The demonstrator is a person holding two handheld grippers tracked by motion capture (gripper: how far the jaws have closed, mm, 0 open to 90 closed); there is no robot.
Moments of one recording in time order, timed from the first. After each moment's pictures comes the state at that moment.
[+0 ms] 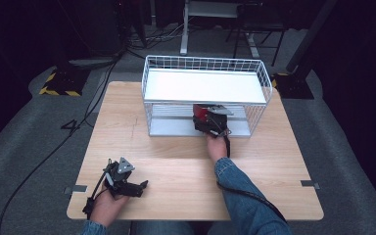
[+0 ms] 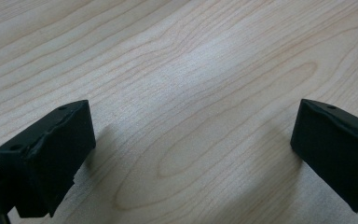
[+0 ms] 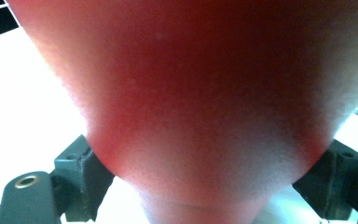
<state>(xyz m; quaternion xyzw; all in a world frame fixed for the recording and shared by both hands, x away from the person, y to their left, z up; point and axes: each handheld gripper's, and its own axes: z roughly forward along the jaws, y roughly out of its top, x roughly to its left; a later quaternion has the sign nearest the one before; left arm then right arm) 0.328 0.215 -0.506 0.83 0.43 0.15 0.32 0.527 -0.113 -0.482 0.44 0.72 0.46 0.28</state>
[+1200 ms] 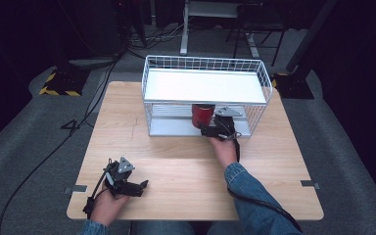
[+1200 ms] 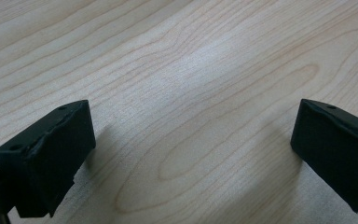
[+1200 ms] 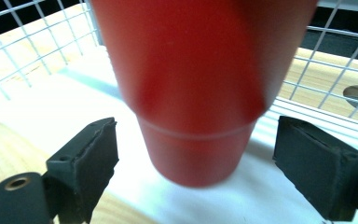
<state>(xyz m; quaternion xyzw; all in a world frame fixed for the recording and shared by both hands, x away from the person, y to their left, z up) 0.329 0.214 -0.506 0.83 0.43 0.15 0.32 0.501 -0.137 -0.462 0.42 0.75 0.45 0.24</state>
